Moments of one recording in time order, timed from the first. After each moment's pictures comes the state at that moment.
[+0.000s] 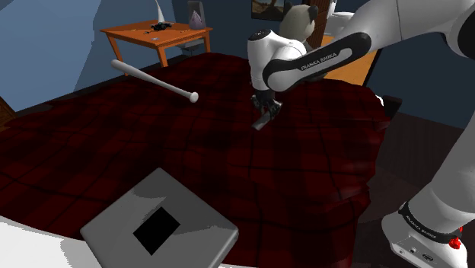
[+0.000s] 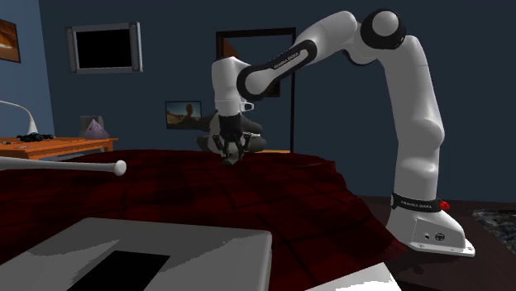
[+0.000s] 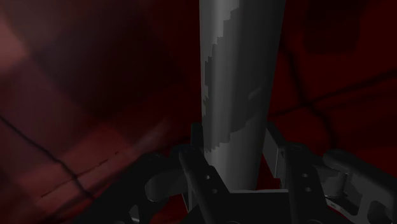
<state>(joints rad) -0.21 0.25 0.53 -1.87 -0.39 2.01 1.80</state>
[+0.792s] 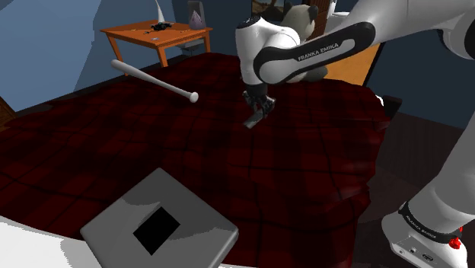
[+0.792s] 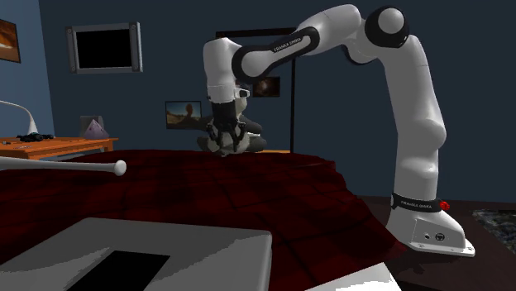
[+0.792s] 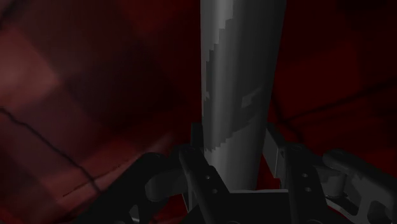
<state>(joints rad) -0.15 0.25 0.57 -1.77 -0.37 1.89 1.85</state>
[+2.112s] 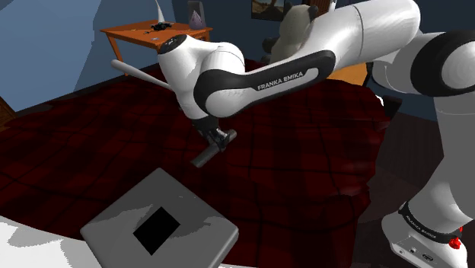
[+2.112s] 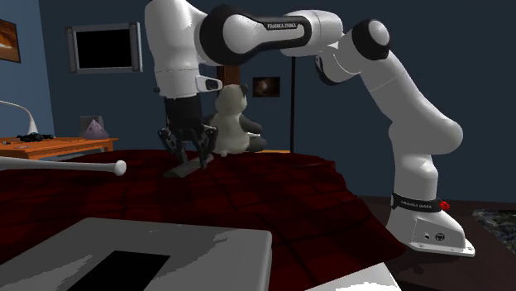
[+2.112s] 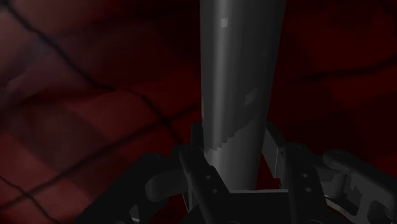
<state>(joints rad) 0.27 0.59 0.62 -1.32 -0.50 1.64 2.23</state>
